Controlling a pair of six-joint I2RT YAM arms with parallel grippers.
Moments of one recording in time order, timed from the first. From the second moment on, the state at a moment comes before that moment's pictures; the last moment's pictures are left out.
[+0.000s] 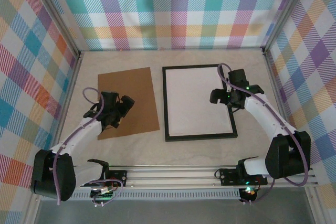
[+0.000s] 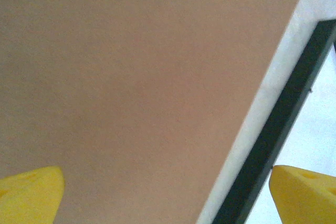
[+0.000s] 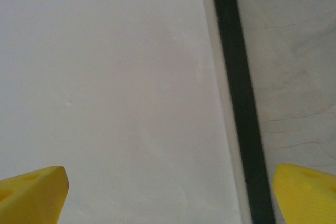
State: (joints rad) left arm -0.18 1.16 0.64 -0.39 0.07 -1.08; right arm 0.21 1.35 1.02 -0.75 -0.04 0.35
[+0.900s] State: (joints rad) left arm 0.32 1.18 0.60 -0.42 0.10 -0.85; right arm 0.89 2.11 1.60 -0.56 -0.08 0.70
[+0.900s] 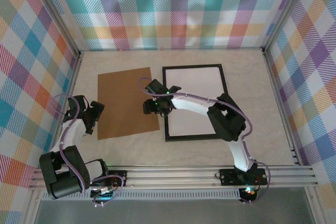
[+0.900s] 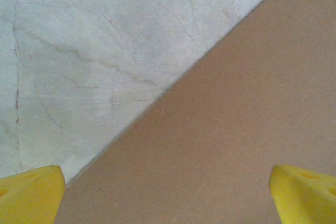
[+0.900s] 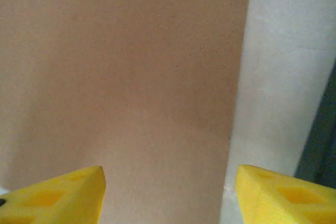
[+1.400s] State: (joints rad) left arm 0.32 1.34 0.60 -0.40 0.10 -0.79; right arm 0.92 2.28 1.81 -0.68 0.02 0.73
